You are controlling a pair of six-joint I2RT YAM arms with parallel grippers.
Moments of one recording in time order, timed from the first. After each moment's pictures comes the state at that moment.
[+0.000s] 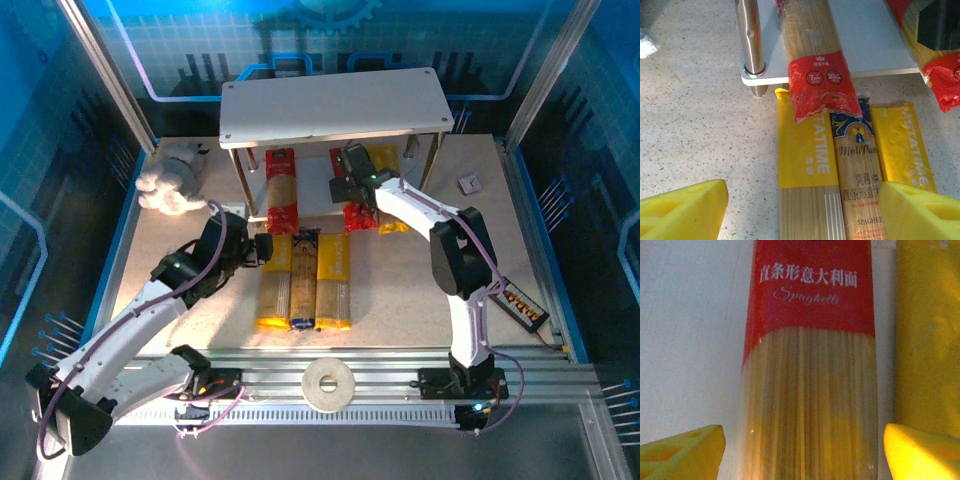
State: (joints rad) left arm -0.51 0.97 0.88 -0.66 -0.27 -0.46; right arm 0.51 2.04 1.64 -0.48 0.26 0.25
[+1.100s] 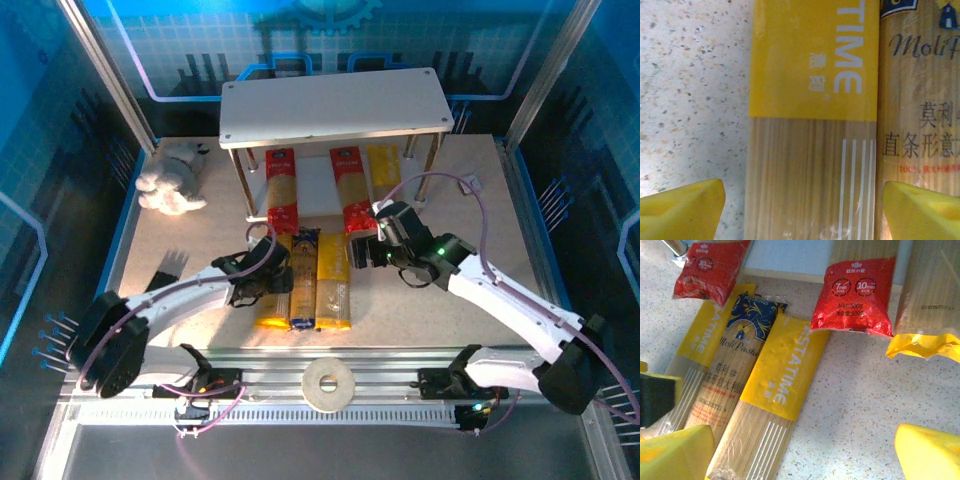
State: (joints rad) left arm -0.63 1.34 0.70 -0.50 -0.23 -0.71; right arm 0.71 1.18 1.02 -0.66 0.13 0.40
